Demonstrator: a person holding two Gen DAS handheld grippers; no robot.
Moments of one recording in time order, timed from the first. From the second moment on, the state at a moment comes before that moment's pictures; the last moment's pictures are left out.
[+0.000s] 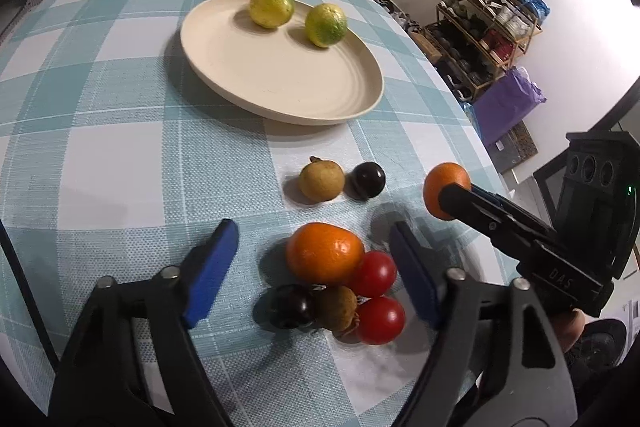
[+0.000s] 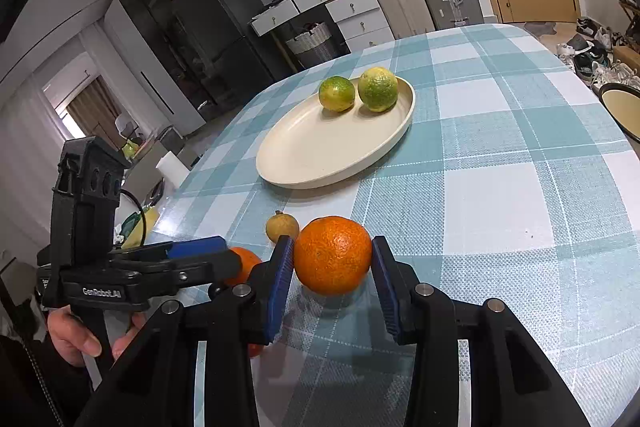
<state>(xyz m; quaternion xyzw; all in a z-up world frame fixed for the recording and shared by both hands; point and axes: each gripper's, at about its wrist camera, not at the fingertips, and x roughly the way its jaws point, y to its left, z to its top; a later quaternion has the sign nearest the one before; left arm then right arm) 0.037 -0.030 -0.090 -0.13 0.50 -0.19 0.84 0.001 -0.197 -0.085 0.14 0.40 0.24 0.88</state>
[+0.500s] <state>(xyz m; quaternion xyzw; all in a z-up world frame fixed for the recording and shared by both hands) 0.033 -0.029 -0.089 -0.13 0.49 -0.22 0.83 0.005 -0.193 -0.084 0.14 0.40 0.24 0.87</state>
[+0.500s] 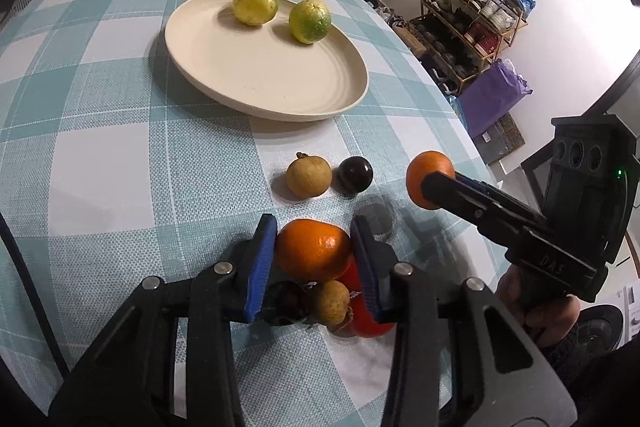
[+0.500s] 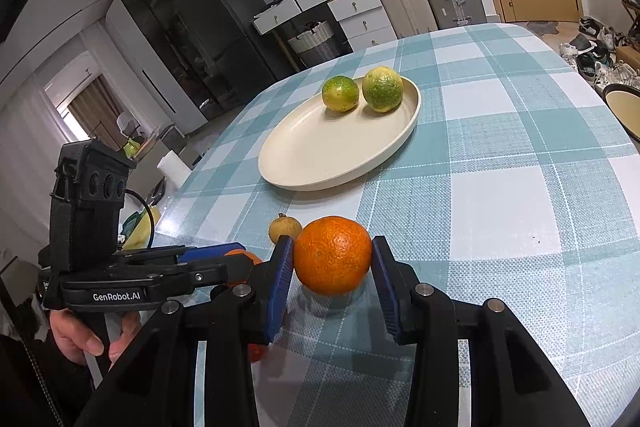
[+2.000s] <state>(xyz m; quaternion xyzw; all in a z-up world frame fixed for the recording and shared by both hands) 0.174 0.039 -0.021 -0.19 0.43 -0.20 0.86 0.109 -0.142 -0.045 0.09 0.37 0.28 0.88</state>
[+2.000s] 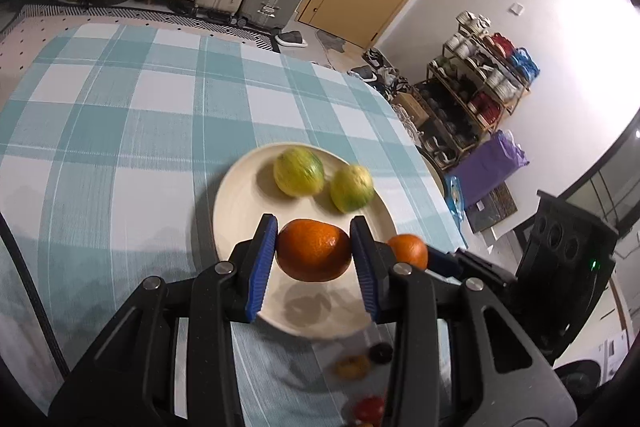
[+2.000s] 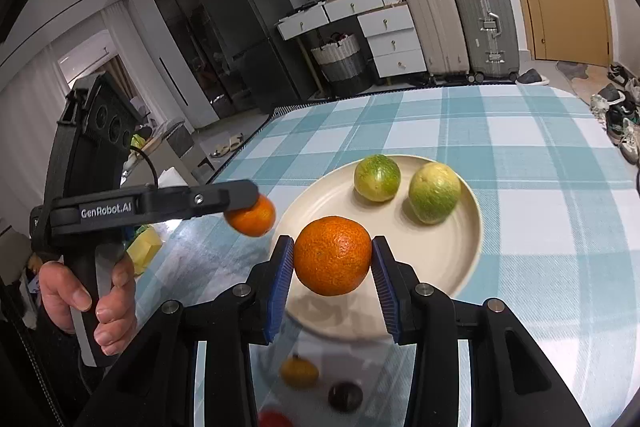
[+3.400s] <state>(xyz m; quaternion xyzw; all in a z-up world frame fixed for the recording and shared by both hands) 0.251 0.035 -0.056 -0.22 0.45 -0.16 0.85 0.181 -0.106 -0.070 0.09 0.41 0.26 0.87</state>
